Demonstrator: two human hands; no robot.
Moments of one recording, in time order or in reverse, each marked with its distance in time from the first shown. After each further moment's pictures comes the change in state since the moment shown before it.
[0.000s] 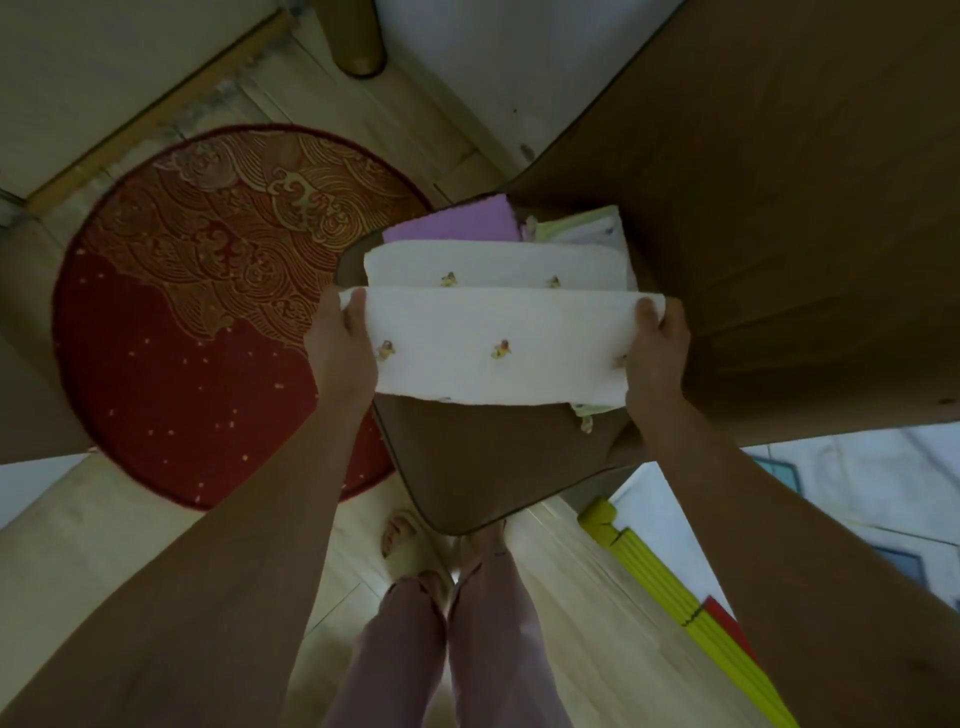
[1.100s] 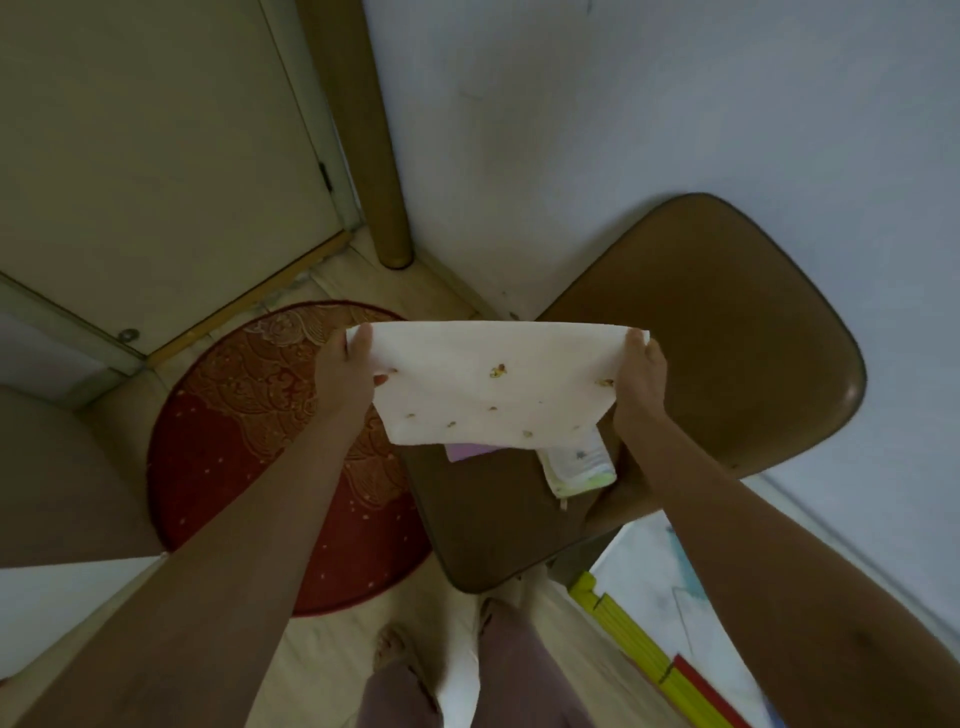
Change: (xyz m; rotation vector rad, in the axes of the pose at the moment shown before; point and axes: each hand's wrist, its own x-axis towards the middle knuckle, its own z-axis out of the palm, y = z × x) left_hand 0.007 0.184 -0.179 -0.412 -0.047 -0.098; right_hand -0.119 -0.229 -0.062 0.206 -0.015 0.016
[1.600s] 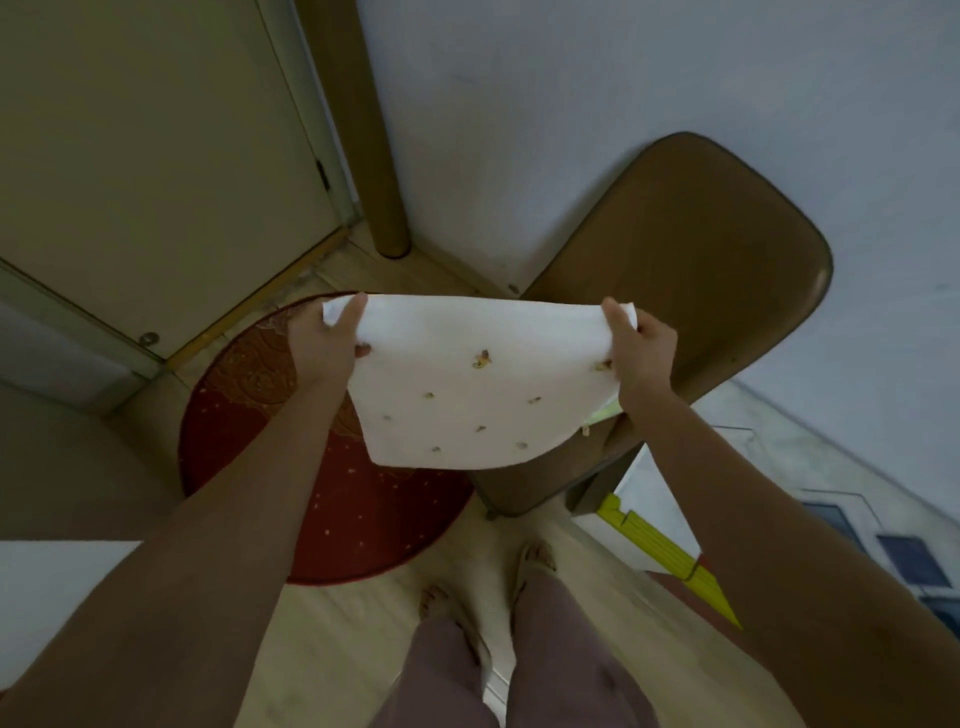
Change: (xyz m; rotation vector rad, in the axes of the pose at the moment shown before) left_hand -0.049 -0.002 -0.118 -0.008 -0.005 0.110; right_hand -0.142 0.032 -0.010 -0.031 0.048 -0.167
